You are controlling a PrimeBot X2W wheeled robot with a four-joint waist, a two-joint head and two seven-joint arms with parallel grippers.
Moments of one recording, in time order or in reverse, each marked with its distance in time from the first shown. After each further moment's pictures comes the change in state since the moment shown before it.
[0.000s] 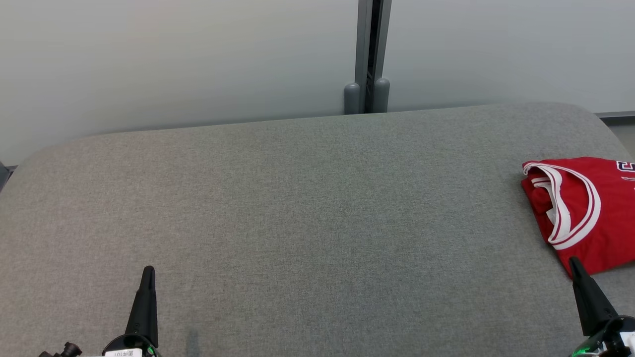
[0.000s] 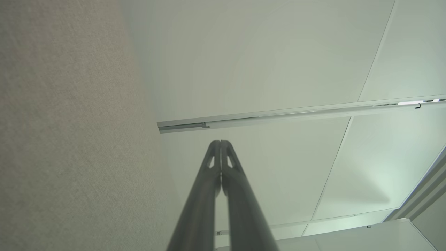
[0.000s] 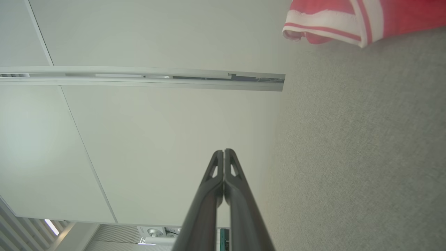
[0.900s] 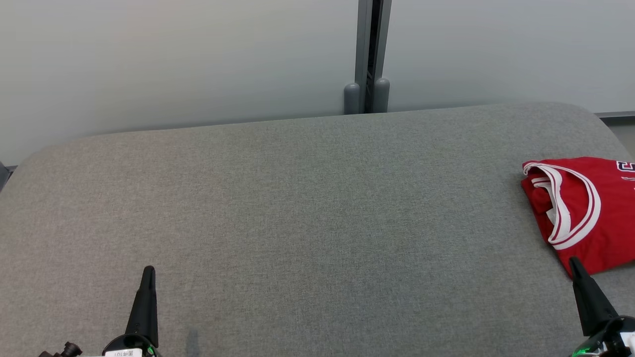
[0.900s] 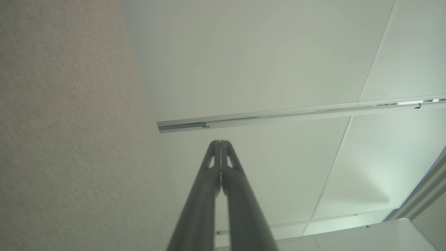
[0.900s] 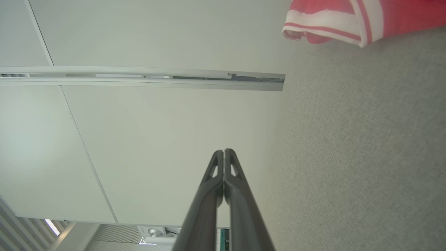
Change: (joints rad) left arm 0.000 -0.002 0.002 0.000 0.001 0.000 0.003; right arm -0.001 0.004 -0.006 0.001 -0.003 0.000 0.006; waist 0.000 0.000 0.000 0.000
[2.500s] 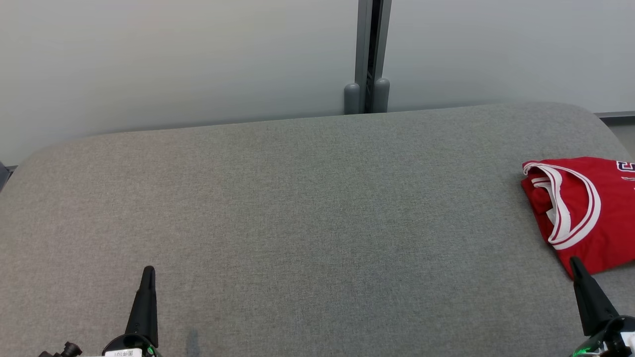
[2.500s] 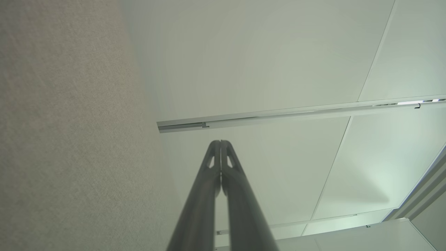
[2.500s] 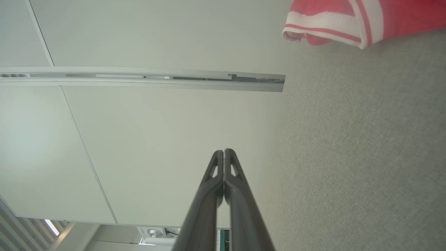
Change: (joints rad) left arm 0.000 -0.002 0.003 0.000 0.001 0.000 0.004; right arm -0.002 0.005 -0.008 0.001 -0.007 0.000 0.004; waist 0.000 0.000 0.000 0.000
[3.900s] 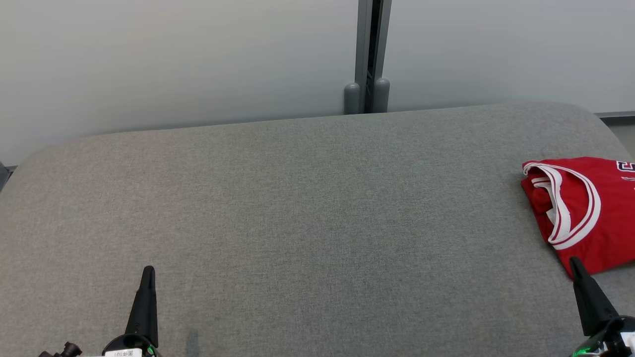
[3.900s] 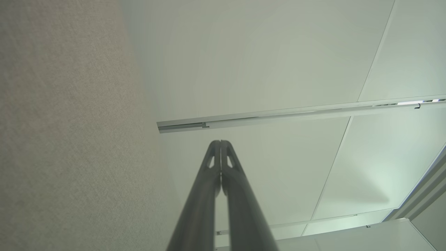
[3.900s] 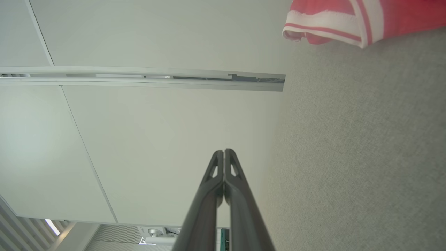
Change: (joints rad) left arm 0.000 -0.001 0.001 0.000 0.001 0.000 0.001; right arm 0.000 0.003 -0.003 0.000 -0.002 0.000 0.006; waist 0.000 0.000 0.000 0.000
